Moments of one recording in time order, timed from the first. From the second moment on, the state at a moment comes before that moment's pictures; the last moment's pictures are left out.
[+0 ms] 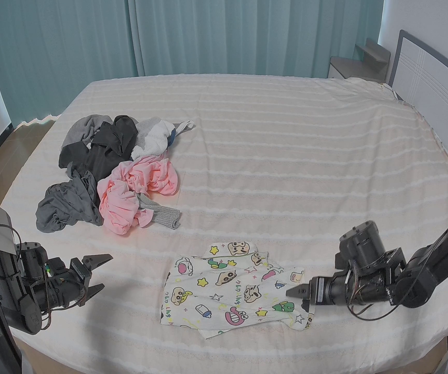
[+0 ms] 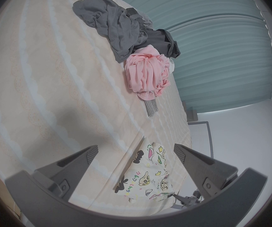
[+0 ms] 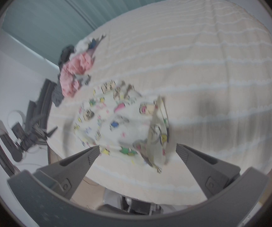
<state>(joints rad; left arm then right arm) 0.14 2.17 -0.10 -1.55 -0.55 -0.97 0.58 1.90 -0.59 -0.43 -0.01 0.60</state>
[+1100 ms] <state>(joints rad) 0.14 2.18 -0.11 -1.55 -0.55 -0.91 0.51 2.21 -0.91 -0.39 0.02 0.64</state>
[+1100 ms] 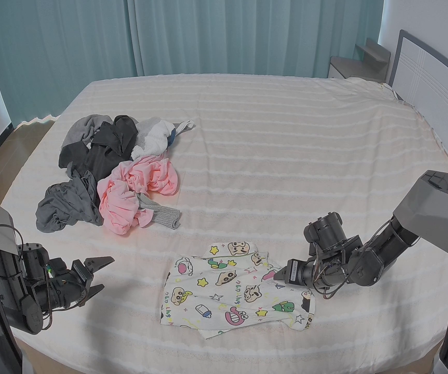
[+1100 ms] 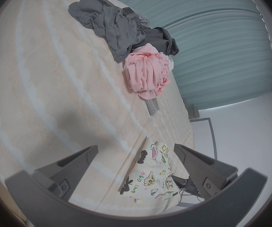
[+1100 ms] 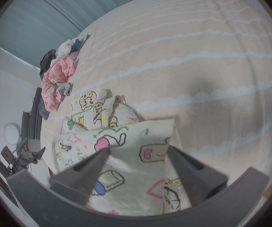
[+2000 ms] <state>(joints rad) 0.14 2.20 -0.10 -1.55 -0.55 -0.90 0.51 2.14 -0.97 -0.46 -0.01 0.66</state>
